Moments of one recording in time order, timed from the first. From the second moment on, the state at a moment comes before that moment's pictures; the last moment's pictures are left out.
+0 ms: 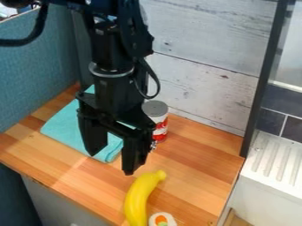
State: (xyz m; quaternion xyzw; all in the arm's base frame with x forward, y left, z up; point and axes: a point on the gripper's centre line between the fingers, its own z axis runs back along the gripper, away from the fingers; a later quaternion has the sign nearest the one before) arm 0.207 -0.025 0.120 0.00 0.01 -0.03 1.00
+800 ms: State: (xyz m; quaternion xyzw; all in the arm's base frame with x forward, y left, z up) arm 0.236 -0.033 0.057 -0.01 0.05 -0.01 1.00
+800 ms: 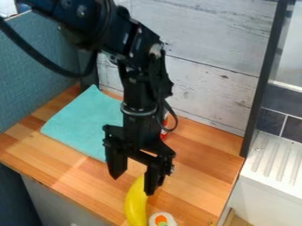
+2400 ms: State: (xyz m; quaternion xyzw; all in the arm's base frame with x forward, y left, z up) arm 0.235 0.013 0.067 0.00 0.03 0.14 0.99
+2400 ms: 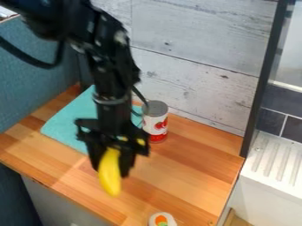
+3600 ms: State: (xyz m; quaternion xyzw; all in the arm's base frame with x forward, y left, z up) arm 0.191 0.180 0.064 -0.08 -0.05 0.68 0.73
